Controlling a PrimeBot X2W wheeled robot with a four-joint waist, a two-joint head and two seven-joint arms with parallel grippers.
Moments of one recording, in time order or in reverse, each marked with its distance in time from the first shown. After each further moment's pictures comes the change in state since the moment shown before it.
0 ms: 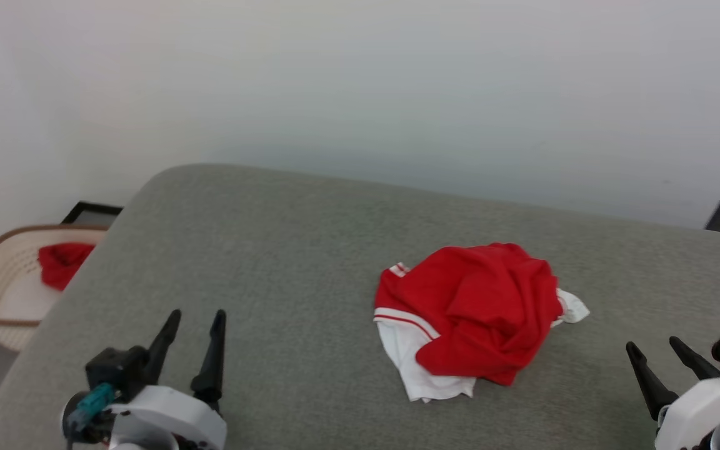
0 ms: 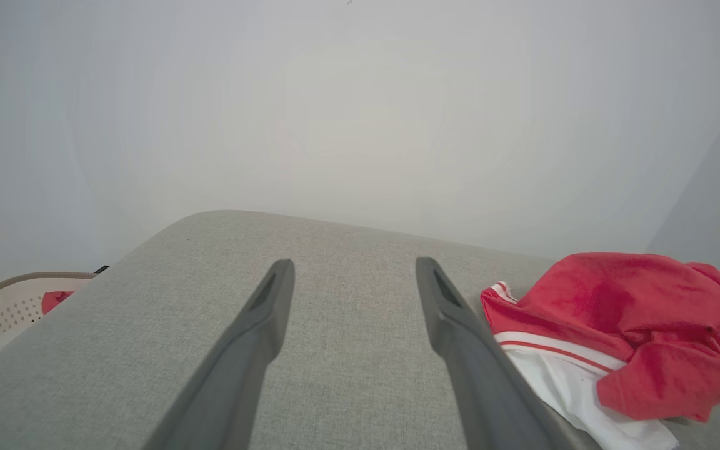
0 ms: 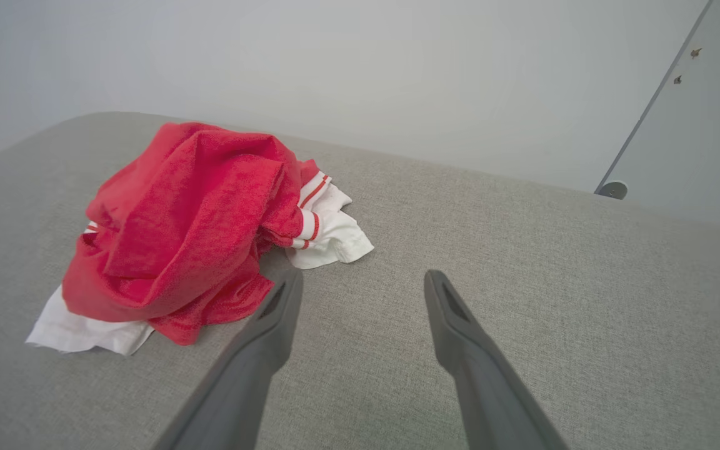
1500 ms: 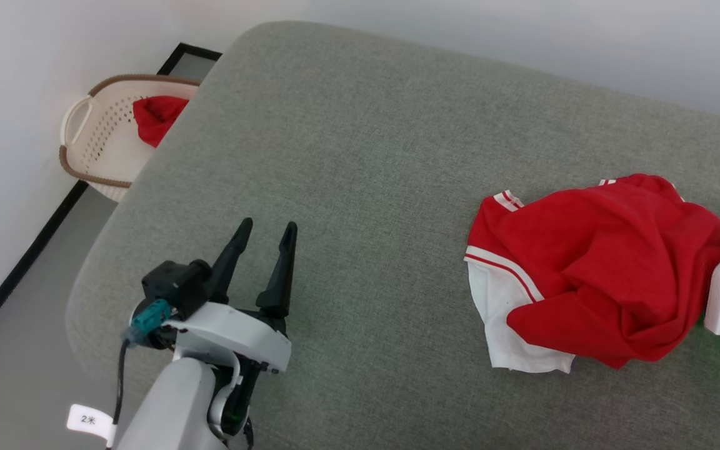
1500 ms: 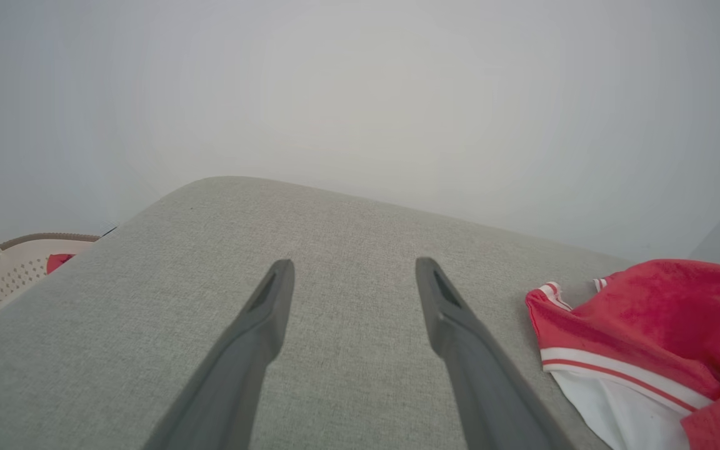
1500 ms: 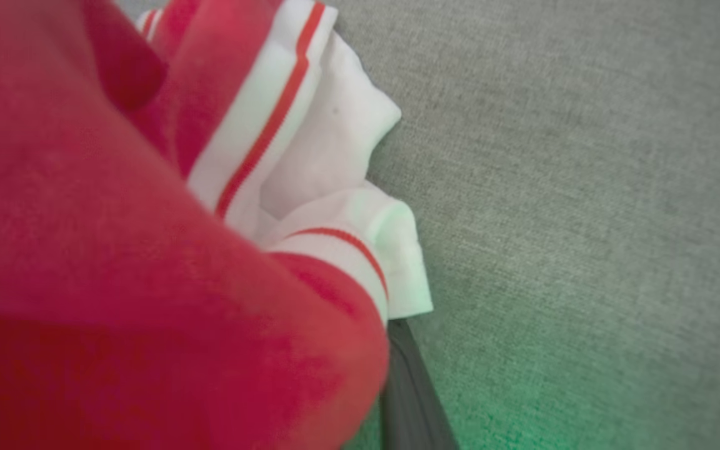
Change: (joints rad) left arm -0.240 -0.080 -0.148 0.017 -0.067 0.000 -0.011; right arm -0.490 -0.105 0.100 0.402 0.166 0.000 0.444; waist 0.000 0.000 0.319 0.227
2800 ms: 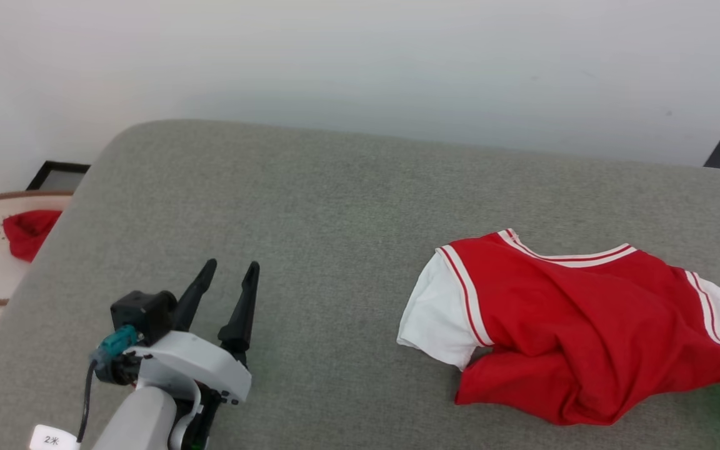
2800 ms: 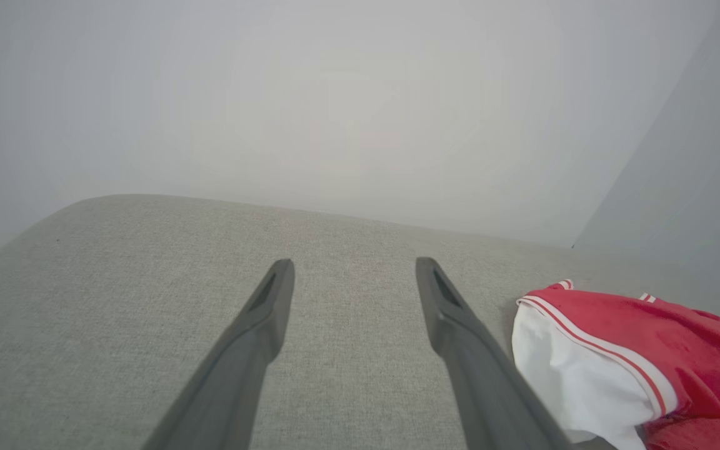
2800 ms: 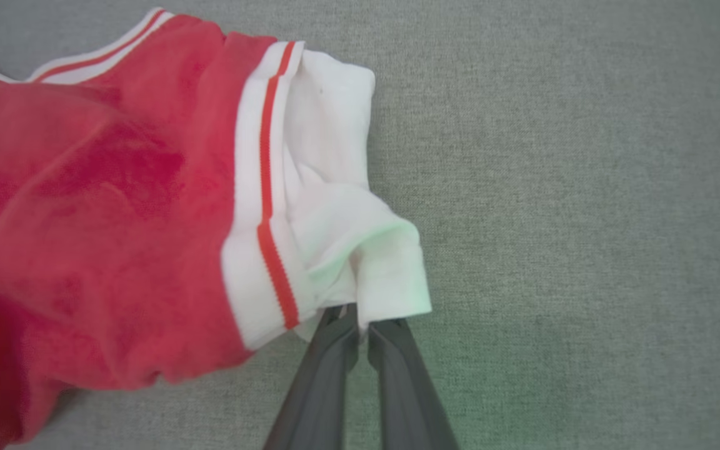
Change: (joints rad) left arm 0.050 0.112 -0.030 0.067 -0.085 0.000 0.000; right arm 0.319 -0.055 -0.210 -0.089 0.028 0.001 -0.073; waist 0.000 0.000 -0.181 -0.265
